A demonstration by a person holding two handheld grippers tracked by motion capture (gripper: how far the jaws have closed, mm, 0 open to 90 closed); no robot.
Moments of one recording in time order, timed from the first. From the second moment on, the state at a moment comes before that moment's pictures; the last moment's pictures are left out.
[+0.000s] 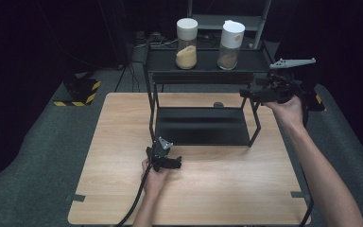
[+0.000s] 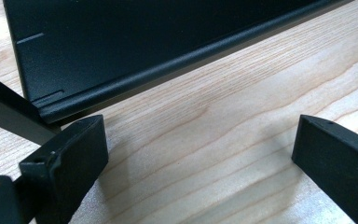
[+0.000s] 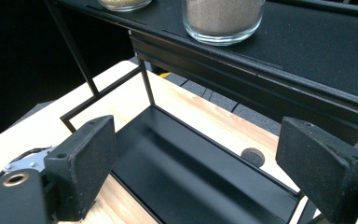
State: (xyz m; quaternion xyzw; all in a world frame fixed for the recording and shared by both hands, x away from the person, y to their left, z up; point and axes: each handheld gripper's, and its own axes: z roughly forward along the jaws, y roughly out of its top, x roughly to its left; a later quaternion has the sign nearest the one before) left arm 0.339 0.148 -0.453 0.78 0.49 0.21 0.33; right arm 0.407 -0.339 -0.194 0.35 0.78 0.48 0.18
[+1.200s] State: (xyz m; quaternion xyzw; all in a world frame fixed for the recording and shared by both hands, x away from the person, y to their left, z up) left arm 0.339 0.148 -0.453 0.78 0.49 0.21 0.33; right arm 0.405 -0.343 -0.217 0.36 0.79 0.48 0.16
